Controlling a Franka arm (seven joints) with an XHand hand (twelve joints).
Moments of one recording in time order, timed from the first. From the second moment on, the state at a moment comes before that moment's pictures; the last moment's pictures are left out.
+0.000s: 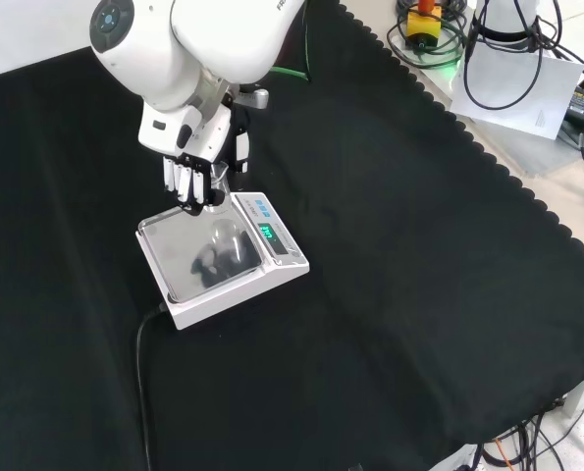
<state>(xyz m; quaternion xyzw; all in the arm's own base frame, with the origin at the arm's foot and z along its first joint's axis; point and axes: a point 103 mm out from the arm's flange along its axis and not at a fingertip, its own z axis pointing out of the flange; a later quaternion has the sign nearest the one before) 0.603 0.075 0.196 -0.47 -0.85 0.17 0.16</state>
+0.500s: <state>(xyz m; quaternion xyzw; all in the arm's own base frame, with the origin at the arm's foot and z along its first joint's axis) 0.618 0.086 0.177 -0.46 -0.85 0.17 0.17</state>
